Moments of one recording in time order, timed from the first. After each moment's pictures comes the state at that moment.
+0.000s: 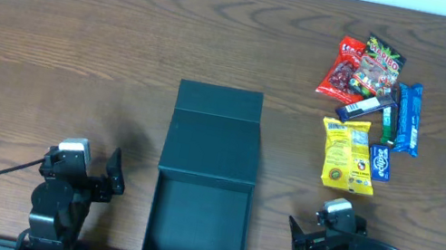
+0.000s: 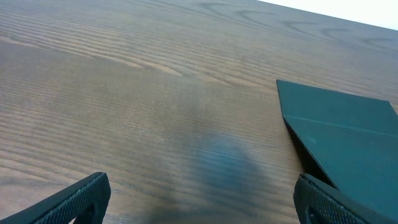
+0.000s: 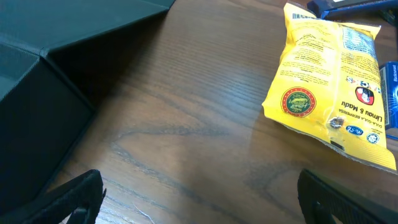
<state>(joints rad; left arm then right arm) -0.04 0.01 0.15 -0.58 -0.04 -0.20 0.31 0.01 0.19 -0.82 -0.05 -0.03</state>
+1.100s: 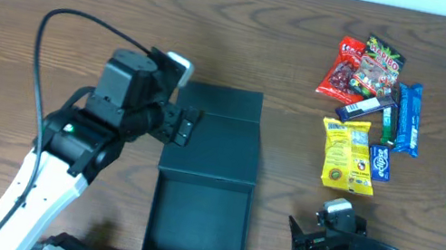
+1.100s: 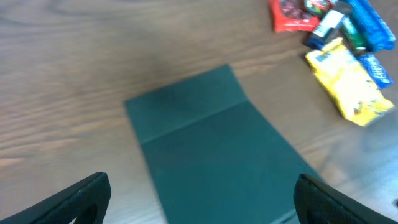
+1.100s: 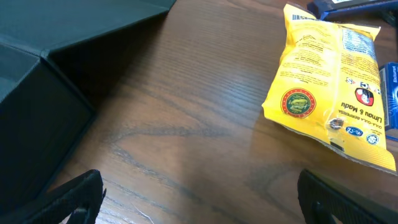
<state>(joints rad) -0.39 1.16 1.06 -0.70 0.20 -0.07 0.31 0.01 0.19 -0.81 -0.05 -0.03</state>
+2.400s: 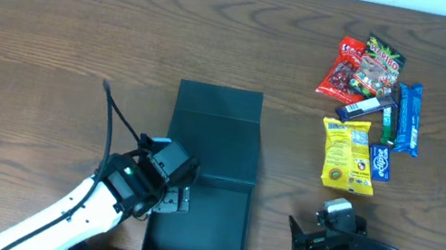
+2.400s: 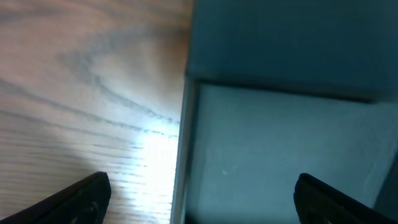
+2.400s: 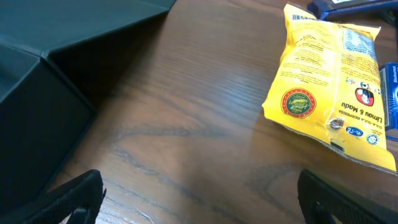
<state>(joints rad) -0.74 1.16 0.72 -0.94 -0.05 -0.86 0.31 0.01 0.19 -0.81 -0.05 -0.03</state>
